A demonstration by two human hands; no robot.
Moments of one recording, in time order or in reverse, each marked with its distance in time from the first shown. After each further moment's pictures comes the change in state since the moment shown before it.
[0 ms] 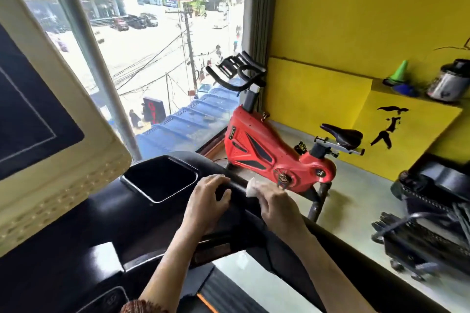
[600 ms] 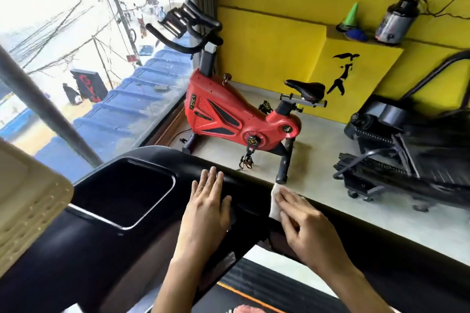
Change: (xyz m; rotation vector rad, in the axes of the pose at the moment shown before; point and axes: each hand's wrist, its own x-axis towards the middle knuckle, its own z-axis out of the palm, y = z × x) left_hand 0.002 -0.027 0.031 0.089 -0.185 0.174; right_hand -0.059 -0.008 -0.008 -0.181 0.013 0.305
